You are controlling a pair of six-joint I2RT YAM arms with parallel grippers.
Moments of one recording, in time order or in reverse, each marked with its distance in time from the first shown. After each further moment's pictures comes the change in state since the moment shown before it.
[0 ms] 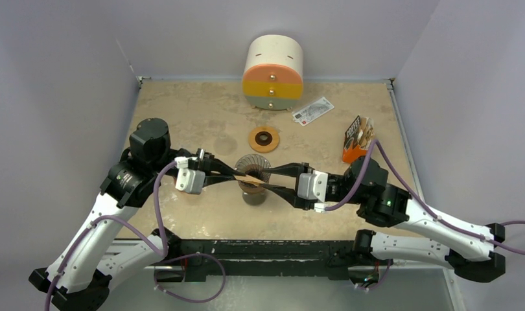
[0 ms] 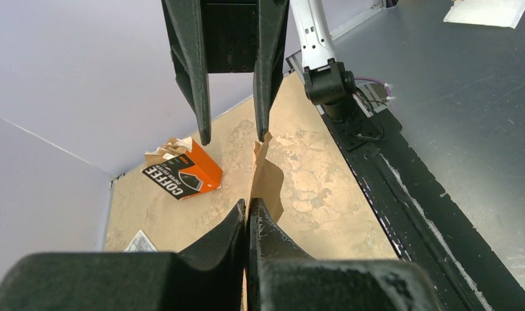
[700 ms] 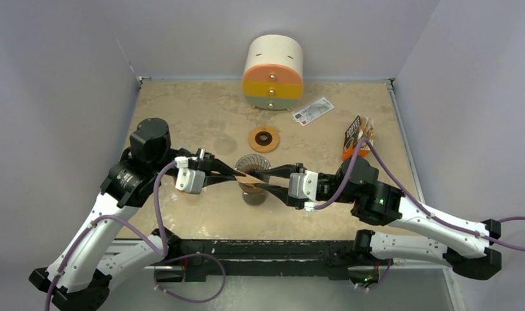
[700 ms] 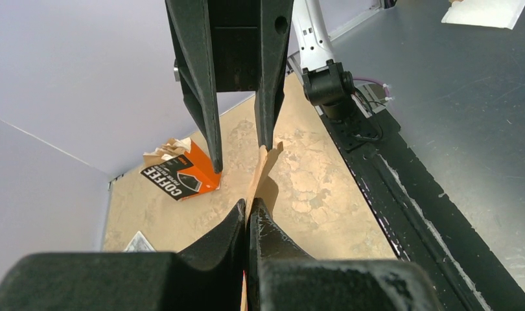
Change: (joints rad) left arm 0.000 0.002 0.000 0.000 0.002 -0.001; right arm 0.008 0.041 -0.002 0.007 0.011 -0.004
